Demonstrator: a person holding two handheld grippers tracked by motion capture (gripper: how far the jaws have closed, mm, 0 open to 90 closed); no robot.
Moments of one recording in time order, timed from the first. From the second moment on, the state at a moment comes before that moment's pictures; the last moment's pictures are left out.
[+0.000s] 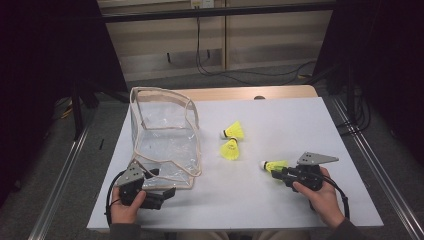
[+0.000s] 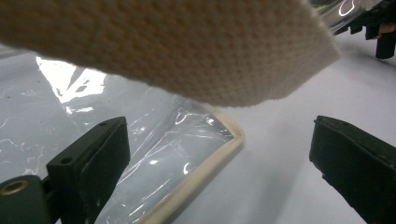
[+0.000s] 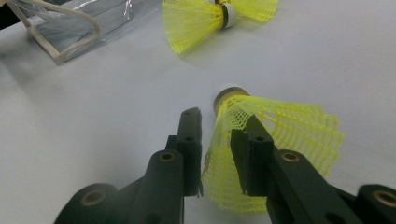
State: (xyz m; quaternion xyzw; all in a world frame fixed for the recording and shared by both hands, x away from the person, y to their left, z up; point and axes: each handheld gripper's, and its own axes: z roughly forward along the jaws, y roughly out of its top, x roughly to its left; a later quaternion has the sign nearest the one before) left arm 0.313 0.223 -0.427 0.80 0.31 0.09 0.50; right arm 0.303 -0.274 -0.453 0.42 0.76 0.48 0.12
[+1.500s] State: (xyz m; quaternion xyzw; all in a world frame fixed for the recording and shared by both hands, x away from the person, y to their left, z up) left arm 0.312 0.223 -0.427 0.80 0.31 0.09 0.50; right arm 0.308 -0.279 -0.446 0.40 0.77 0.49 0.10
